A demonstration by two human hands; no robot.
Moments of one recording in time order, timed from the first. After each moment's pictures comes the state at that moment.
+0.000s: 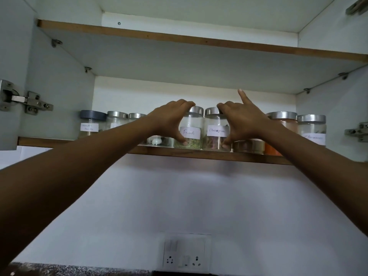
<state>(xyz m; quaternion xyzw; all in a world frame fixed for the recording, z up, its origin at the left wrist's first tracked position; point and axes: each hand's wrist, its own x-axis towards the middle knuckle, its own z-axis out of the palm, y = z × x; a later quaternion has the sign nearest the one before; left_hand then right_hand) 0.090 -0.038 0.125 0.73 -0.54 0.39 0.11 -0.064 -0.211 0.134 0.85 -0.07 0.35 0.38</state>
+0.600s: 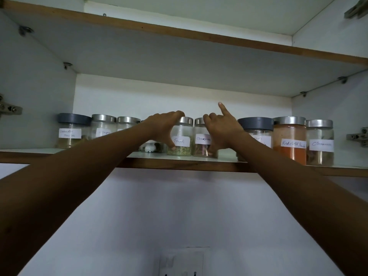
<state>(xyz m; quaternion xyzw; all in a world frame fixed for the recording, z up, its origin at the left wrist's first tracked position) 0.166 -0.071 0.138 0.76 -0.54 0.34 0.08 0.020 -0.217 0.132 0.84 -0.15 0.29 0.44</state>
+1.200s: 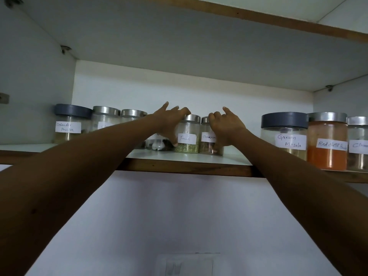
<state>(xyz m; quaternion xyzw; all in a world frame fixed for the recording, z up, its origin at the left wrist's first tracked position) 0.225 -0.096 0.149 0.78 -0.54 0.33 0.01 0.087 -0.238 0.136 0.84 -0.20 0.25 0.43</state>
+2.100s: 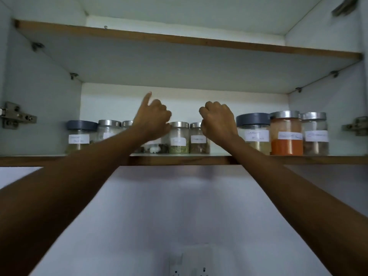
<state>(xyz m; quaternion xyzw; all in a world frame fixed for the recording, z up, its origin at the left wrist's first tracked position) 0.143 -0.028 0.131 0.71 -0.41 0.58 -0.01 0.027 -0.187 0.120 0.74 -0.06 0.59 0.33</state>
